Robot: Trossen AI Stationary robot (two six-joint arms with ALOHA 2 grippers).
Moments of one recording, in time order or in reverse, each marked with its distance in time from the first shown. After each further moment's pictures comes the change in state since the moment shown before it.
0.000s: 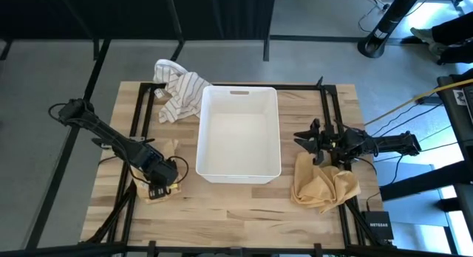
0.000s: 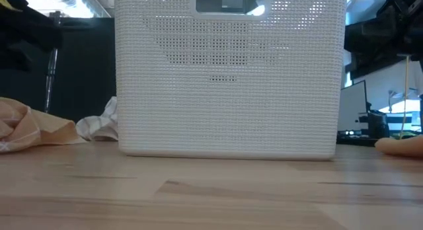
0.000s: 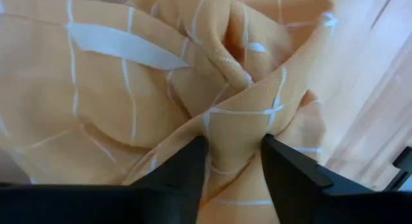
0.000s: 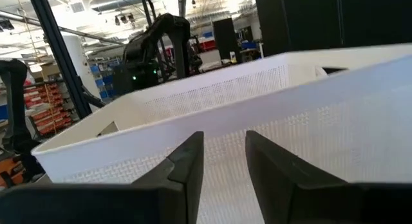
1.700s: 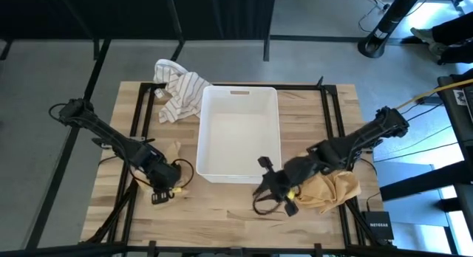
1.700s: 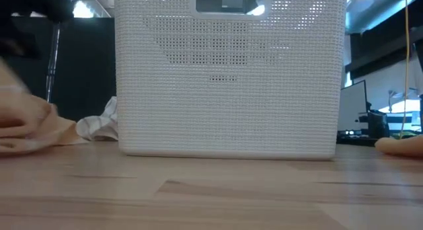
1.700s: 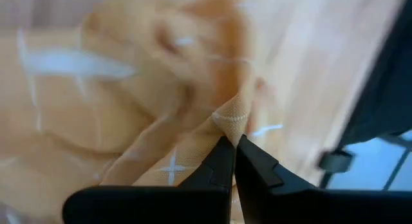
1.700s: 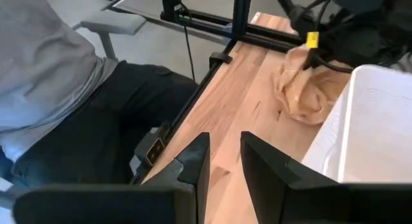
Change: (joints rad) left arm 0.000 -0.001 0.086 0.142 0.043 0.030; right arm 0.385 1.428 1.360 -0.575 -0.231 -0.184
